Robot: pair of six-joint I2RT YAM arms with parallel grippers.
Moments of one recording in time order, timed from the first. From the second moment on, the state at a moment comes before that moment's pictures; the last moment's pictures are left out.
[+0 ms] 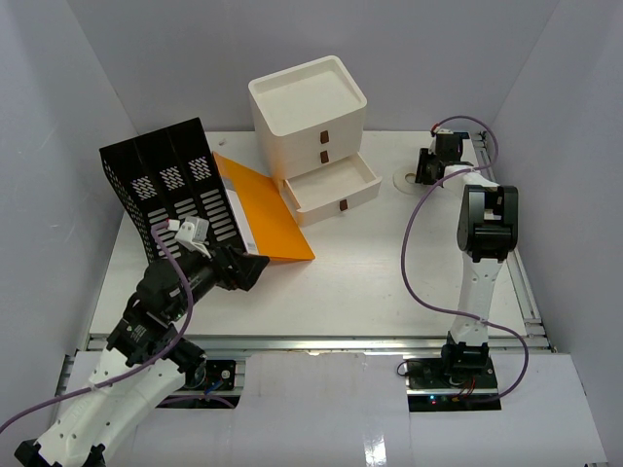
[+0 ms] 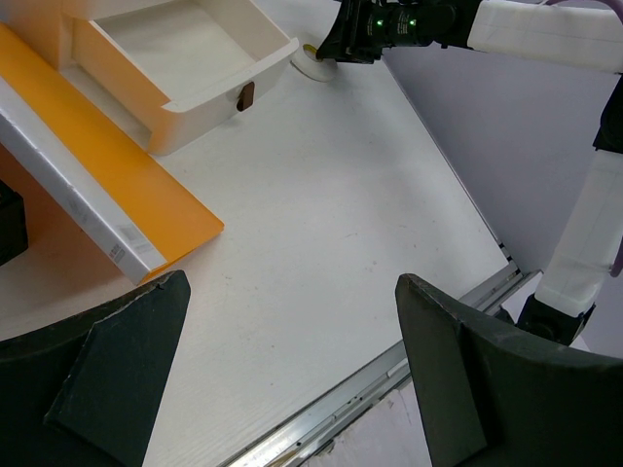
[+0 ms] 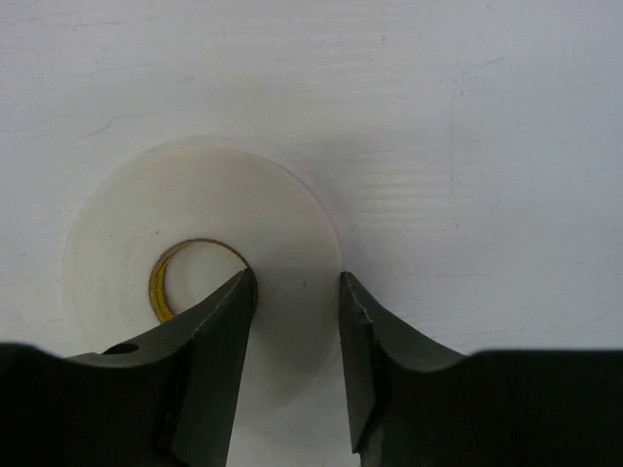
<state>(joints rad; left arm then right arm) -0.58 0.42 0.64 -0.34 0.07 -0.52 0.01 2.27 1.67 -0.15 -0.02 0.06</state>
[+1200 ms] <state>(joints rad) -0.58 0.34 0.61 -0.37 0.06 -0.54 0.27 1.95 1.47 -0.11 -0.26 -0.04</state>
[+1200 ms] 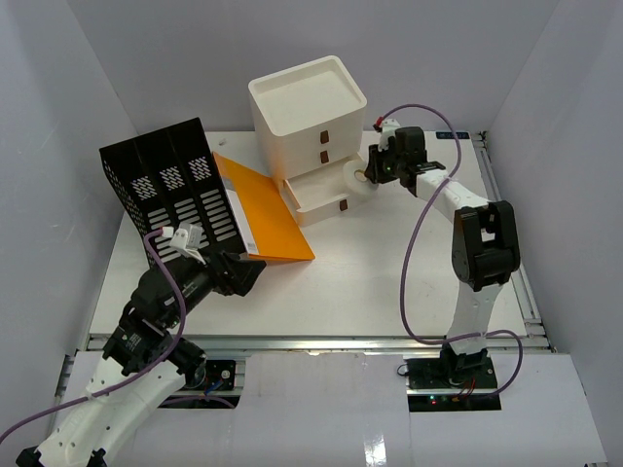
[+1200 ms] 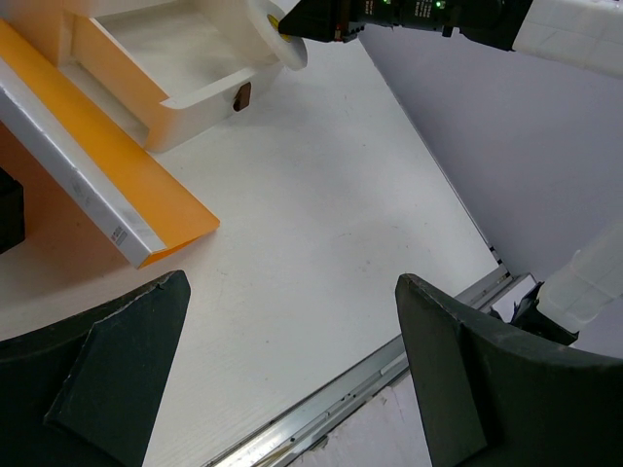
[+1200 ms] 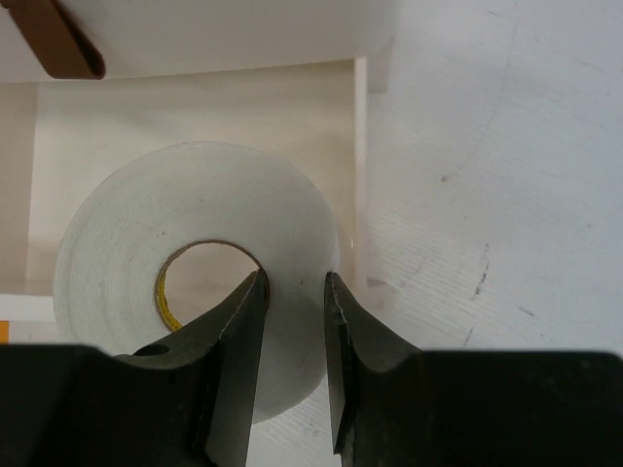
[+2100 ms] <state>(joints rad) -0.58 0.33 0.61 -0.38 0.05 -0.54 0.31 1.84 1.44 -0.30 -0.79 -0.69</state>
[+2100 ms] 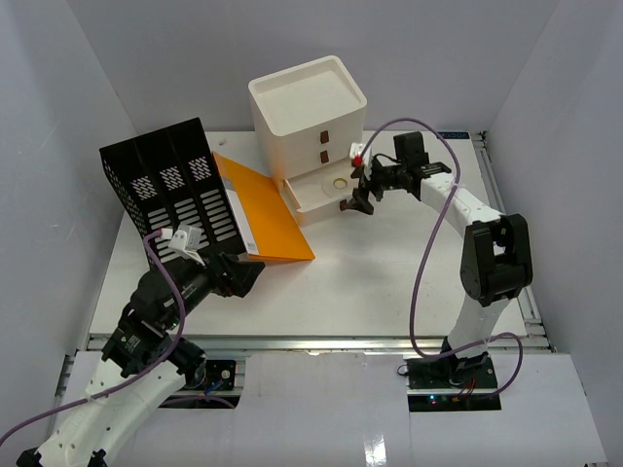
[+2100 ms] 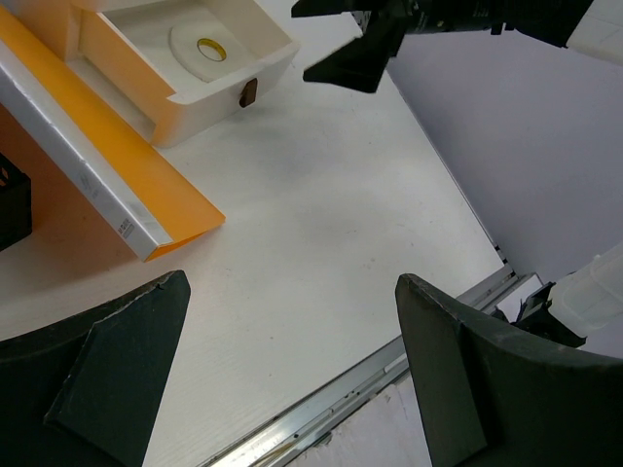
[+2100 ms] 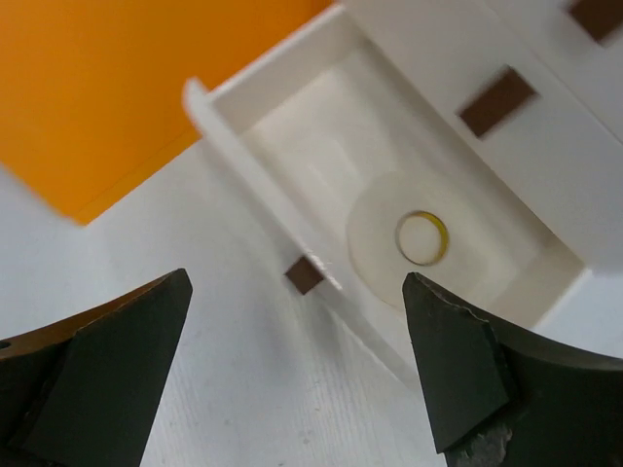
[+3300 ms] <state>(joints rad) -0.58 0.35 0.60 -0.42 0.02 -0.54 0.53 2.12 1.47 -0.10 -0.34 -1.39</state>
